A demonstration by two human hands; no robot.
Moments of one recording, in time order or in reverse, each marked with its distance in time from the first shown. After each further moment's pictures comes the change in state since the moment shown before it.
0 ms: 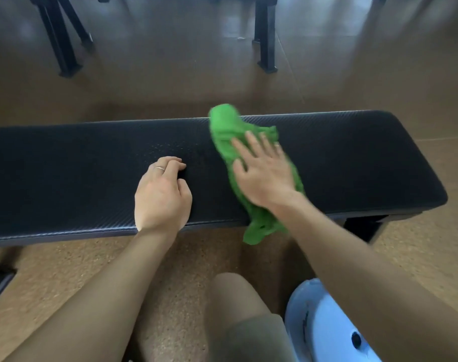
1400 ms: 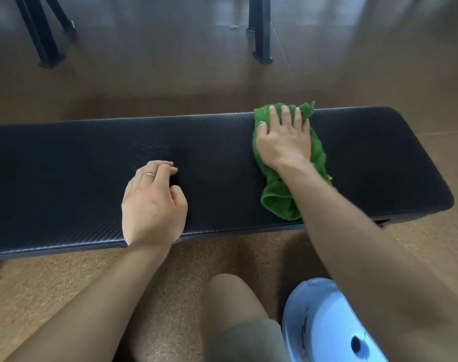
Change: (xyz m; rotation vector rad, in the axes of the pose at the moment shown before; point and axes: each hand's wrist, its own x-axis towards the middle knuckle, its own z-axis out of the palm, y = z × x) left_hand 0.002 -0.003 0.008 0.014 0.062 0.031; right_hand 0.067 0.038 -0.017 -0.013 0.020 0.315
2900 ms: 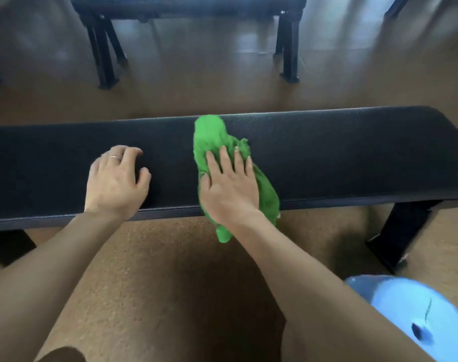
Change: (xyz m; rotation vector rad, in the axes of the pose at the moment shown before) left_hand 0.028 -0.187 -0.110 0.268 -0.091 0.064; right_hand -0.182 -0.192 0.057 0.045 0.000 -0.340
